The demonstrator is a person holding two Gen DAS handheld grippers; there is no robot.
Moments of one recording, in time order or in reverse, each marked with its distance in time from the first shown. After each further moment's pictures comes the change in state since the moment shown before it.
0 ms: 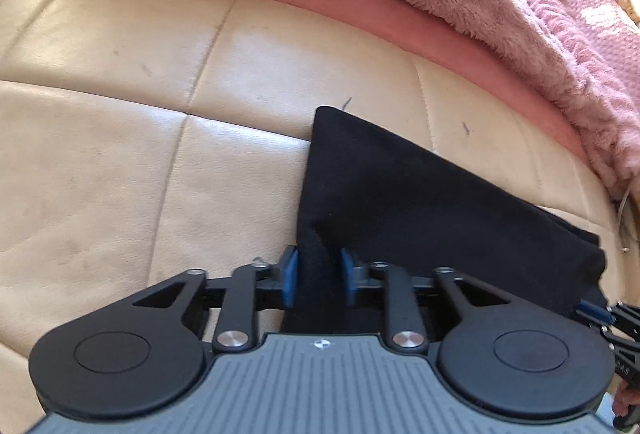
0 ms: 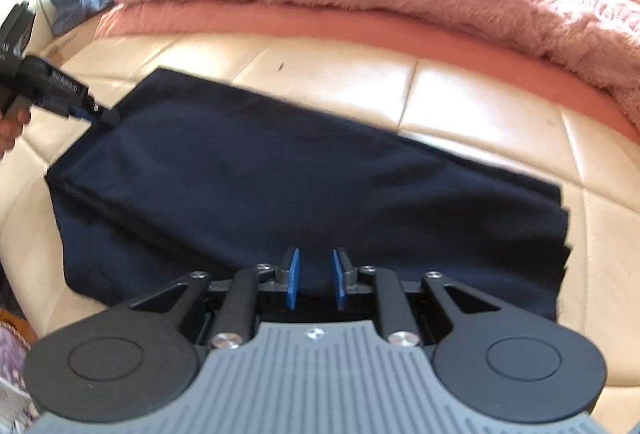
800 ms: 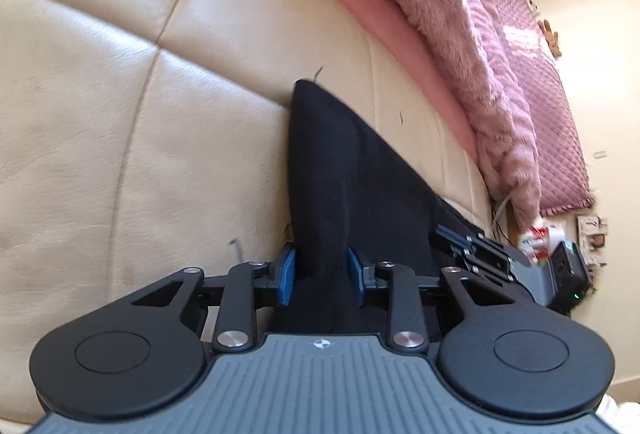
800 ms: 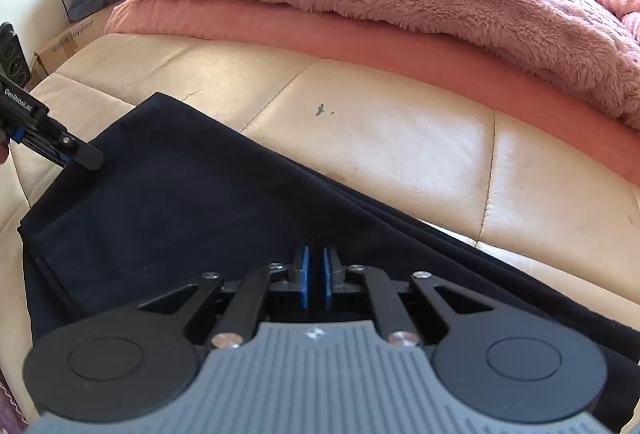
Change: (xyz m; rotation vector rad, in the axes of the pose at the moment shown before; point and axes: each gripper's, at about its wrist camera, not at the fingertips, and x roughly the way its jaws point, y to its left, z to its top) left arm 0.028 0.068 0.015 -0.138 0.197 -0.452; right arm 0.082 0.021 0.071 -0.091 0.014 0.061
